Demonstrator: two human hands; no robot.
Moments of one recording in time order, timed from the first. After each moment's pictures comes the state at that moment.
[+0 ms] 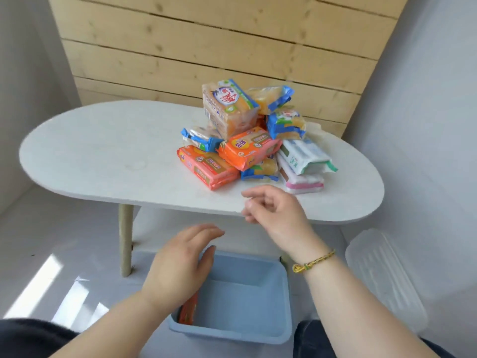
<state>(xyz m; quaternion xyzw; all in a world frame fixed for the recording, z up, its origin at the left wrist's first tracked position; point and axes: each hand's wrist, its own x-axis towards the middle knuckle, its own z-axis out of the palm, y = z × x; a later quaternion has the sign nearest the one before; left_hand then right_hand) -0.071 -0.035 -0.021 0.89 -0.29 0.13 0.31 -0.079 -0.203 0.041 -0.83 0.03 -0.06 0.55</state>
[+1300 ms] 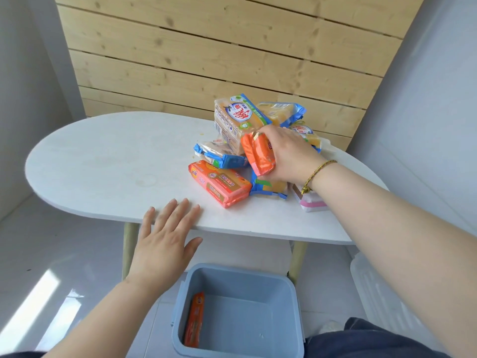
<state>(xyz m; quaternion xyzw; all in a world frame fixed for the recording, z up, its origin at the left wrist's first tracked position) -0.015 -0.001 -0.021 0.96 -0.21 0.11 0.11 0.039 -0.233 0.099 -0.97 -0.15 -0.17 0.04</state>
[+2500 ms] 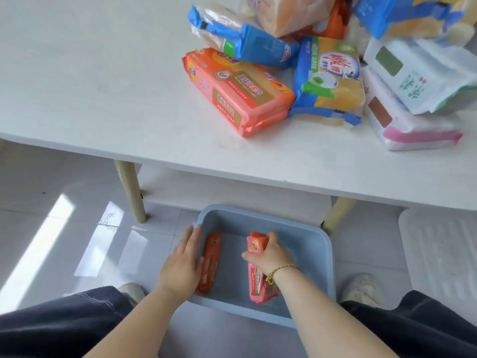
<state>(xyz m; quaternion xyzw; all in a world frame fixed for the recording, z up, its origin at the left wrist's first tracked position) -0.040 -0.011 -0.217 0.93 -0.03 -0.22 0.30 -0.042 -0.204 -0.229 -0.85 0.29 0.30 0.31</state>
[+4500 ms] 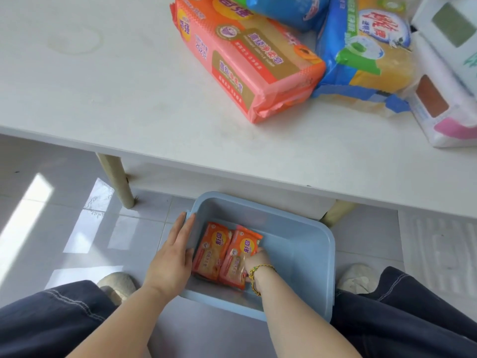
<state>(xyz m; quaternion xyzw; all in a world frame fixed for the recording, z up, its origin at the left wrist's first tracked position) -0.037 -0.007 -0.234 0.91 -0.03 -0.21 0.35 -0.045 -0.178 -0.291 -0.70 0.46 0.32 0.43</state>
